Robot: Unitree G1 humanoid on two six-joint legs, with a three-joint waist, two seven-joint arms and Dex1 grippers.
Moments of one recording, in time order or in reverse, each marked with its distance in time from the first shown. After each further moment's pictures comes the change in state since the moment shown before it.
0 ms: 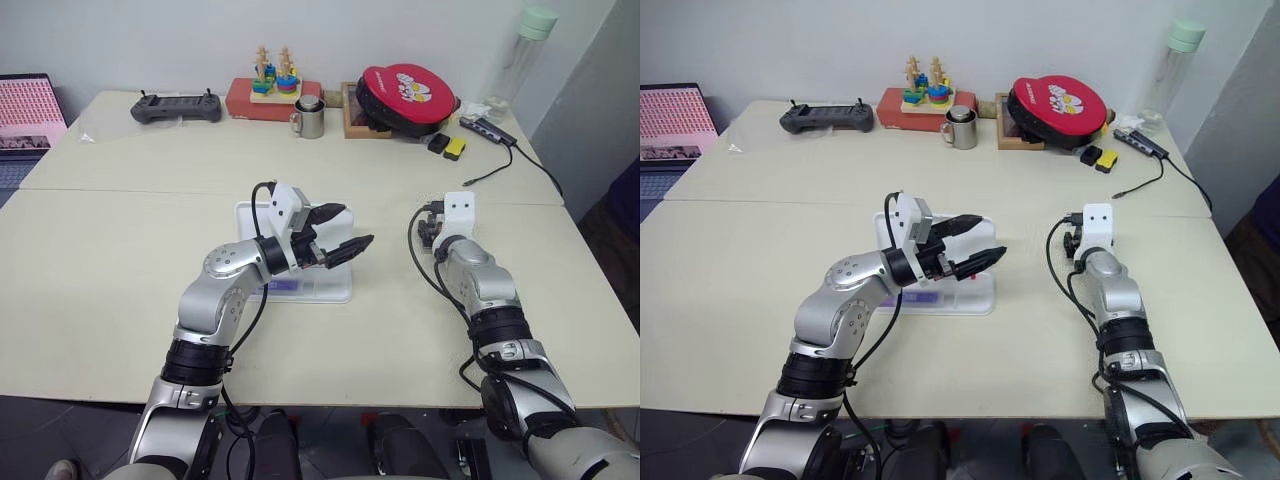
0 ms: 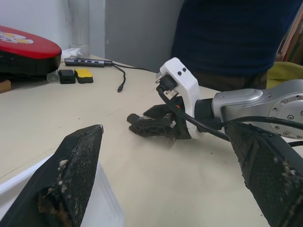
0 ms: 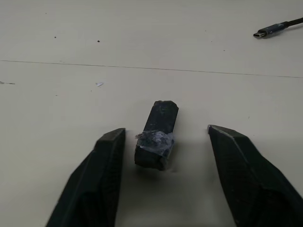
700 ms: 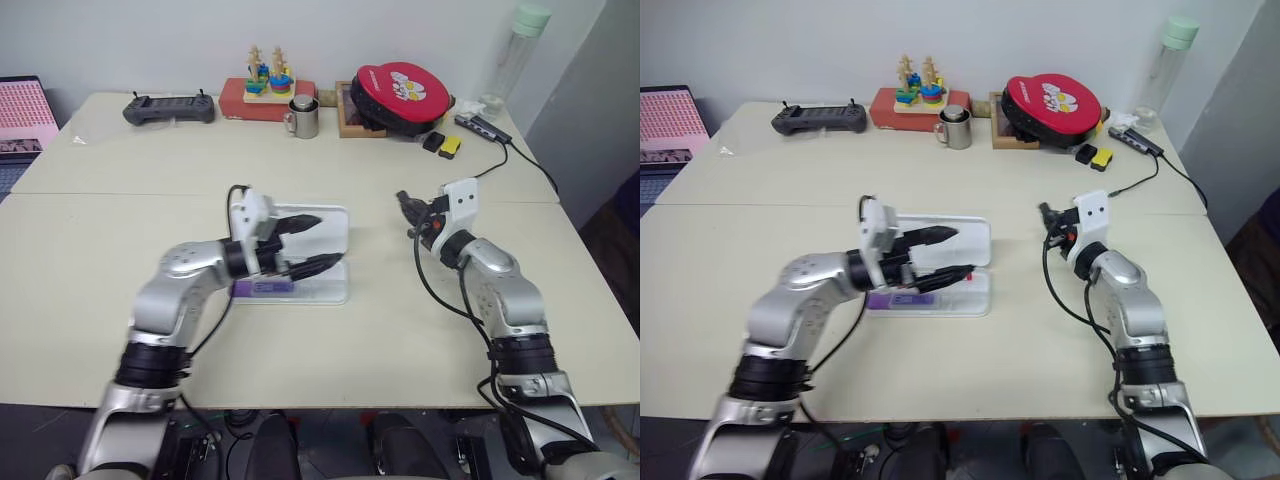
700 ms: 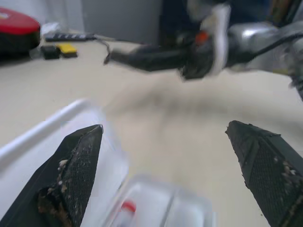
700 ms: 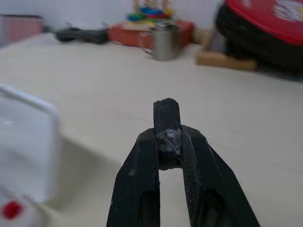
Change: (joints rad) left arm 0.076 0.317 0.086 0.011 -0.078 0.015 -0.249; right arm 0.218 -0.154 0.139 -0.615 0.271 0.033 0.609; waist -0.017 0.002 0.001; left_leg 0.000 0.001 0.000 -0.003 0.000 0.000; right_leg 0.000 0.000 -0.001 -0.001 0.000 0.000
